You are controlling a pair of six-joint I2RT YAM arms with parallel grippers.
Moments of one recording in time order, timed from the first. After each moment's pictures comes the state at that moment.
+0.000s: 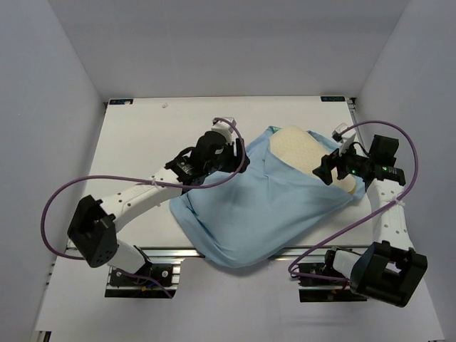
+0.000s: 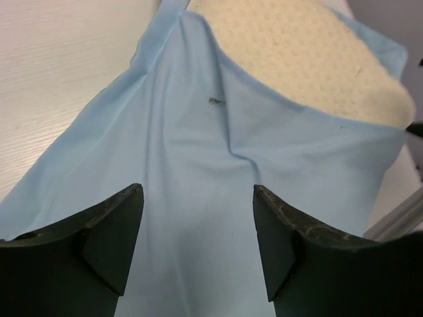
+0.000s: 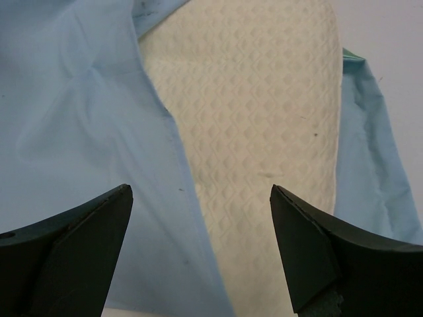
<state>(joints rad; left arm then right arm) -0.78 1.48 1.13 -0.11 -0.08 -0.50 -0.25 1.12 0.93 -0.60 -0.84 -0.69</state>
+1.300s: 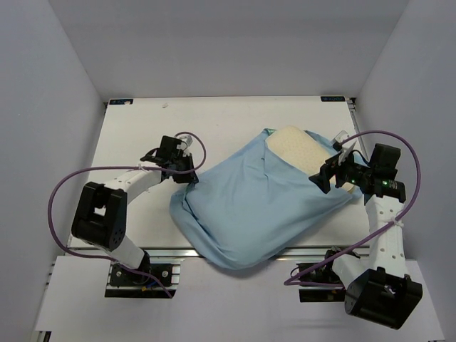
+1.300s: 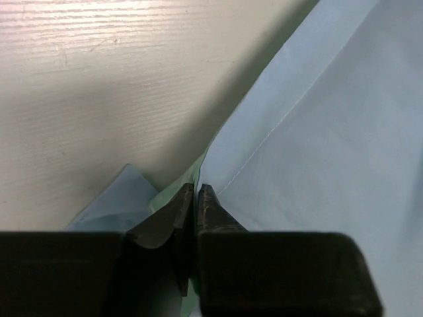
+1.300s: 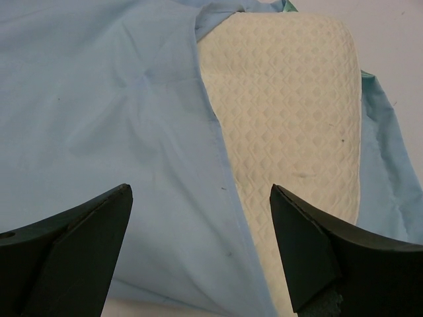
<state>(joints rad) -0.33 1.57 0.94 -0.31 0.21 -0.35 -0.25 0.96 0.87 -0.62 -0.91 -0.66</state>
